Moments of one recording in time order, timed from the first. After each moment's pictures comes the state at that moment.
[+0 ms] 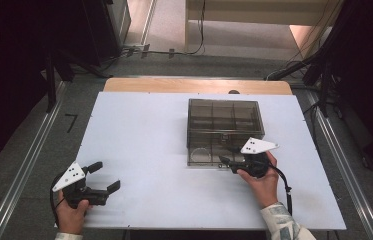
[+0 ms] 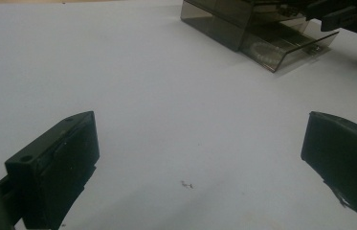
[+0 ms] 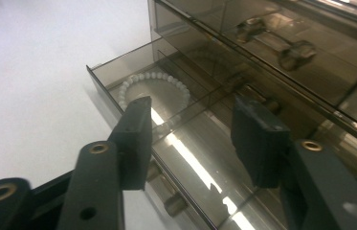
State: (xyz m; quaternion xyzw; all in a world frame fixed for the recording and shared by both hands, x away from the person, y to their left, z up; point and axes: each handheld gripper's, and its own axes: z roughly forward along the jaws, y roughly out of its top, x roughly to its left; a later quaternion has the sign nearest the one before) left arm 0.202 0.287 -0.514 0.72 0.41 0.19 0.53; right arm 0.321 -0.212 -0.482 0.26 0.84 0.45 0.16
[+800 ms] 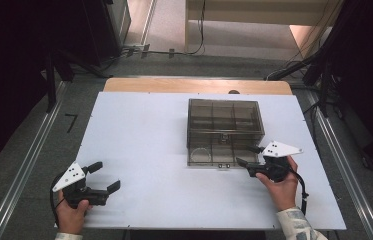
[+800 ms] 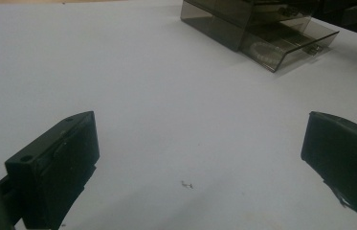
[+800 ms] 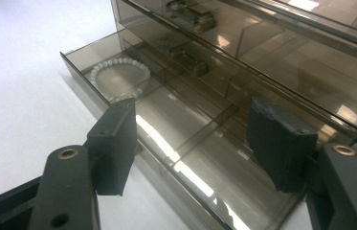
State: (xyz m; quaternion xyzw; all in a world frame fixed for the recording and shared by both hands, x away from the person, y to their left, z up) left arm 0.202 0.287 -0.514 0.71 0.41 0.19 0.53; right arm 0.312 -0.260 -0.477 0.28 0.82 0.46 0.17
